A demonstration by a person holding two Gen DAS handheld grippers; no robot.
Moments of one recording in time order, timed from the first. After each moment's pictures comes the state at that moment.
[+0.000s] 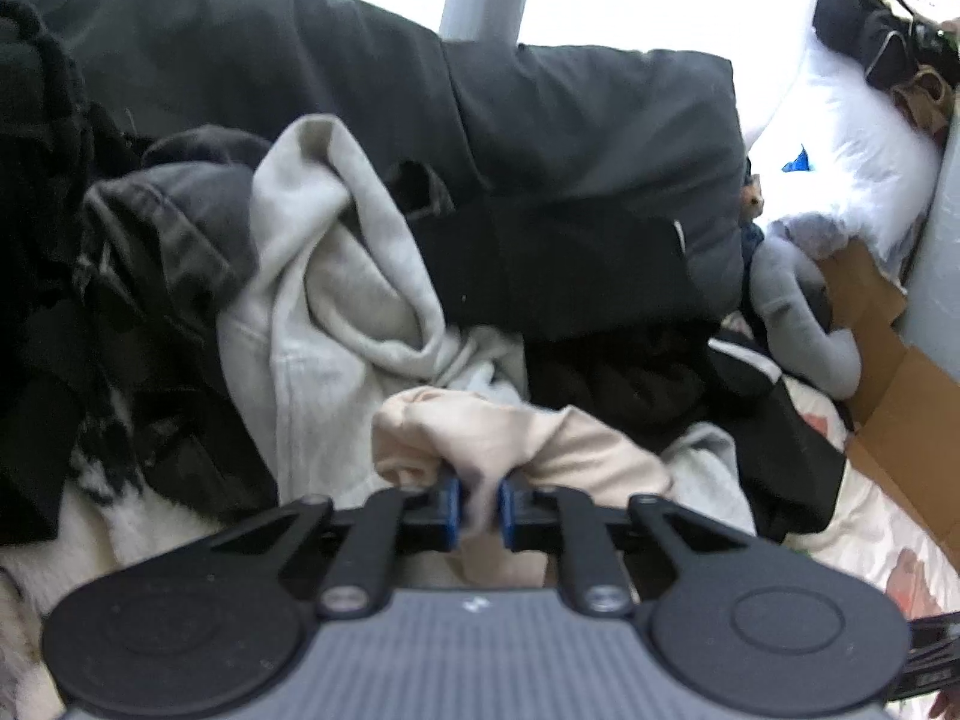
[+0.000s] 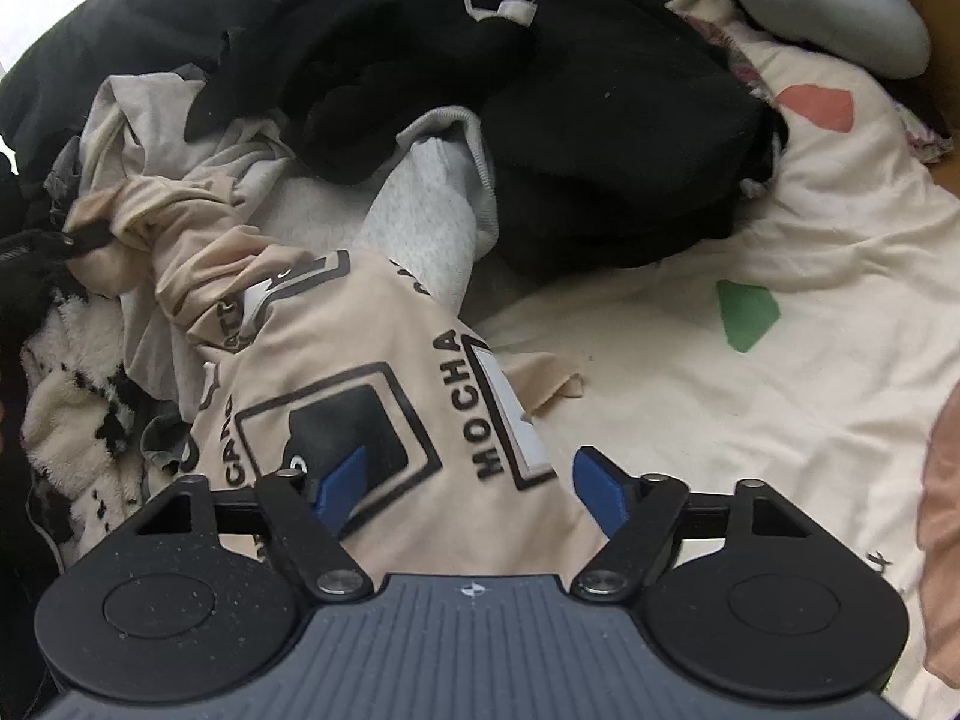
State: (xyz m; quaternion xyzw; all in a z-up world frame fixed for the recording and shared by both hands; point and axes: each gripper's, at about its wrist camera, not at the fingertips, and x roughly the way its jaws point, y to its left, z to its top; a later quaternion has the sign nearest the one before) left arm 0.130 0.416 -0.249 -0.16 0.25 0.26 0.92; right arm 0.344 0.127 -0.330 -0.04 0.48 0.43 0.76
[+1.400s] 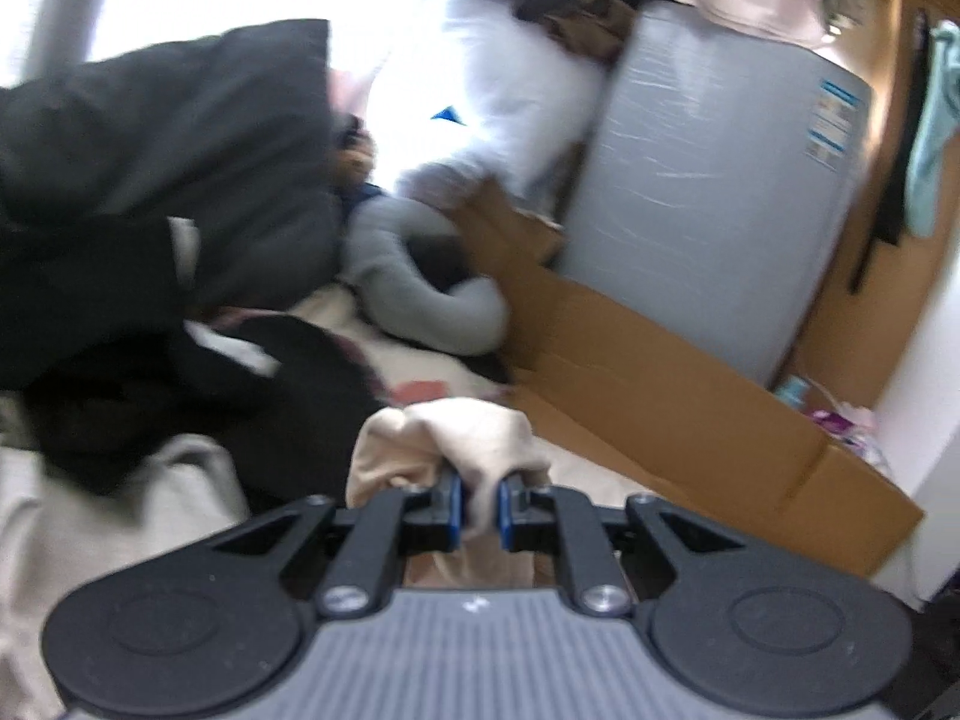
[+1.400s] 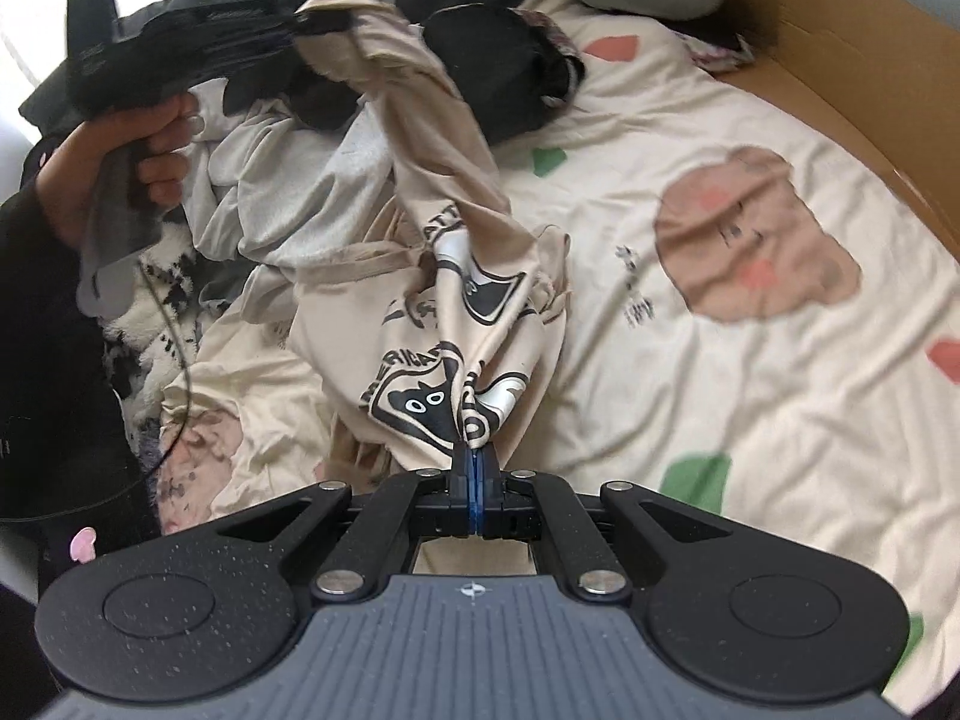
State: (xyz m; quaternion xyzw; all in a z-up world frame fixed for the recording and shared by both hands) left arm 0.247 0.203 -0.206 -0.14 0.25 -0.05 0.96; right arm 0.200 -0.126 -0.238 -0.03 0.51 0.37 0.78
